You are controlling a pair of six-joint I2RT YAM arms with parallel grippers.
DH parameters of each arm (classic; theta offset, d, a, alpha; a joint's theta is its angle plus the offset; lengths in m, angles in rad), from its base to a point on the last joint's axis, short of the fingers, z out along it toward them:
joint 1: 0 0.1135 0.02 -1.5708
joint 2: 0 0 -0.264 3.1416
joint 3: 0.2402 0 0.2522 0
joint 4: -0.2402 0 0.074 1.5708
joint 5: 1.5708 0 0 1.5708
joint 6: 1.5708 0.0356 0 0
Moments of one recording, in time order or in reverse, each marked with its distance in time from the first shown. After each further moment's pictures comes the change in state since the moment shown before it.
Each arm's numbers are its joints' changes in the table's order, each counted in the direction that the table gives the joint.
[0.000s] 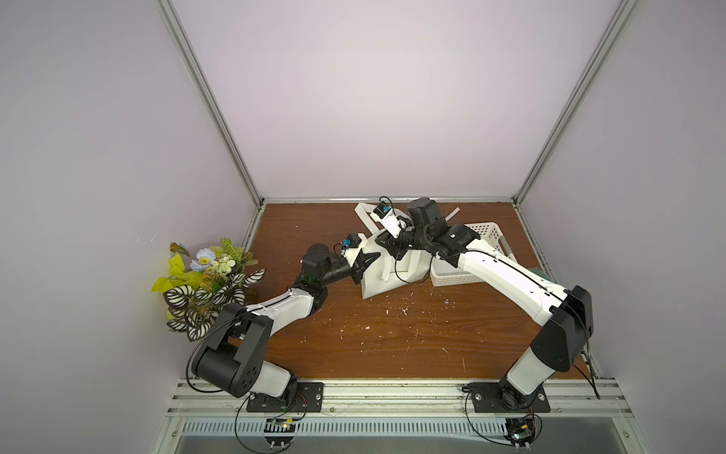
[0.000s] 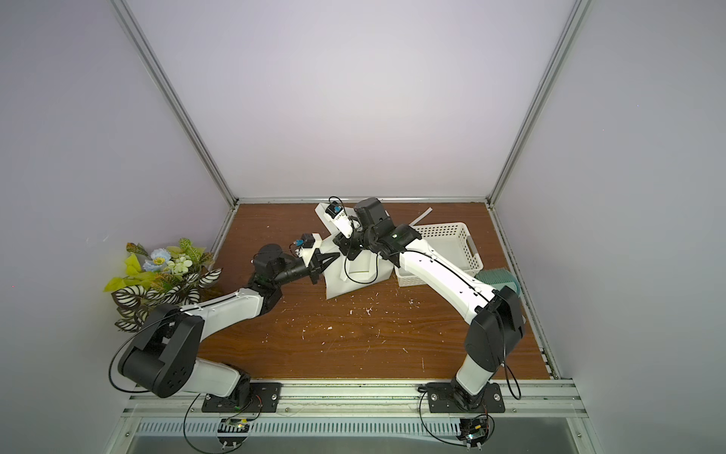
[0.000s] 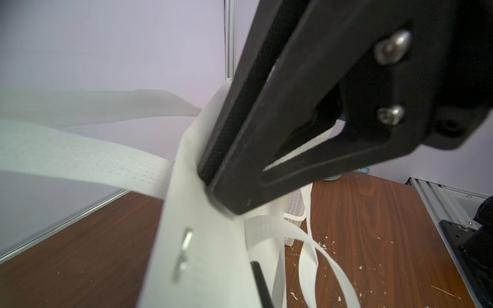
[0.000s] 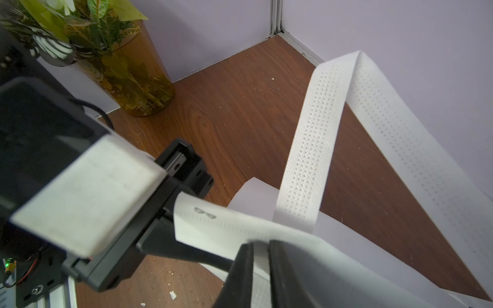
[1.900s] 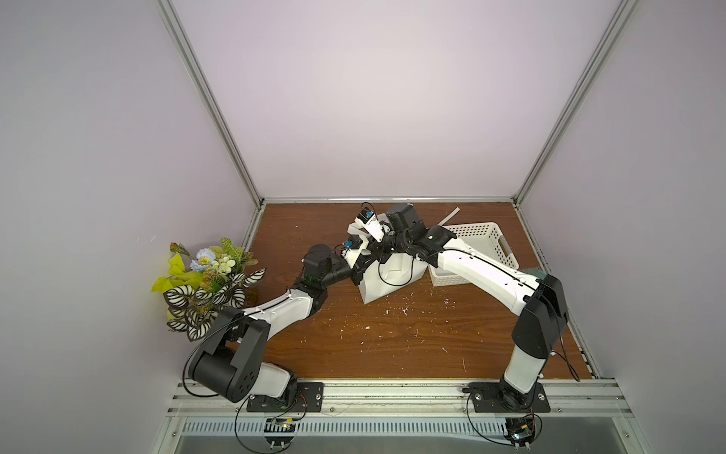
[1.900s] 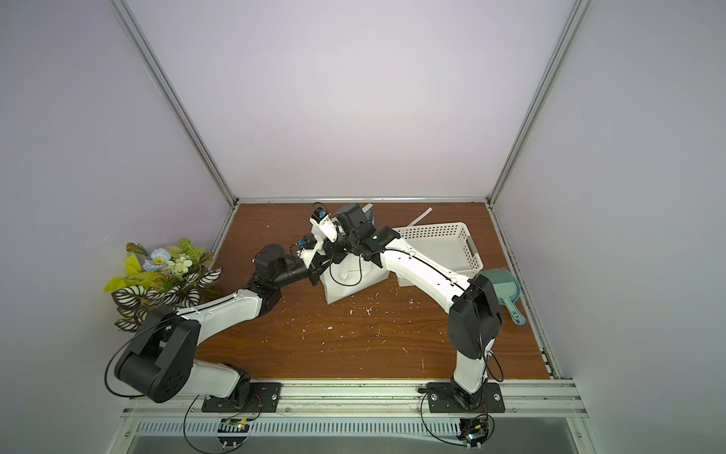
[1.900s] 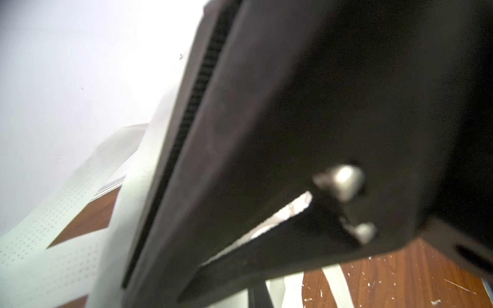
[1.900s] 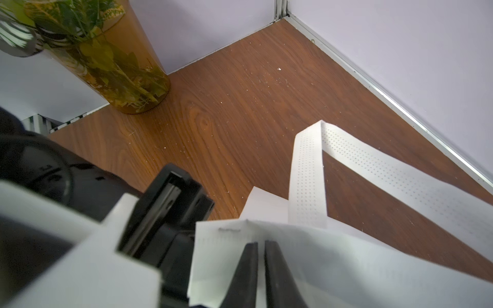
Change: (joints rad) left arm -0.012 -0.028 -0.002 -0.092 -0.060 0.040; right arm 0.068 0.121 0.065 0.005 0.074 0.029
